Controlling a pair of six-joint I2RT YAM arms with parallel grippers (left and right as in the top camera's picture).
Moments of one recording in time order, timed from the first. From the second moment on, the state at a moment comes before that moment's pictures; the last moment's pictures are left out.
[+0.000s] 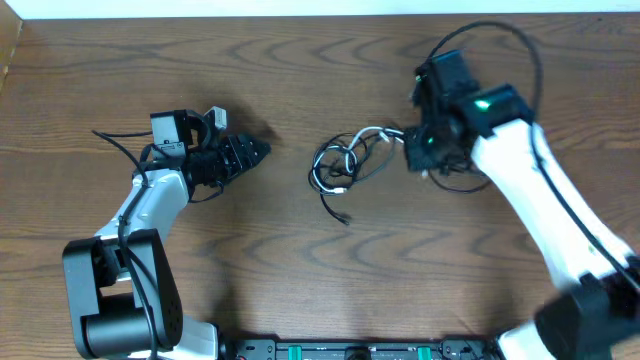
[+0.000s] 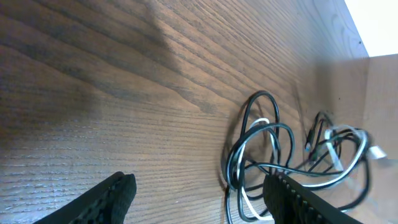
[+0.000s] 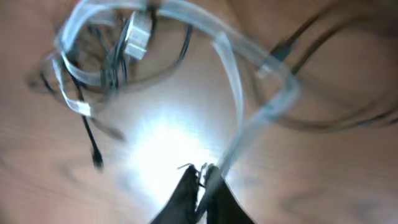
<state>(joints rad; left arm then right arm) 0.13 1.67 0.89 -0.25 0.71 -0.37 0.40 1.69 1.53 -1.19 -0.05 0.28</state>
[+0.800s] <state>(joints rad) 0.13 1.67 0.89 -0.25 0.71 -0.37 0.40 1.92 1.71 -1.30 -0.09 0.16</state>
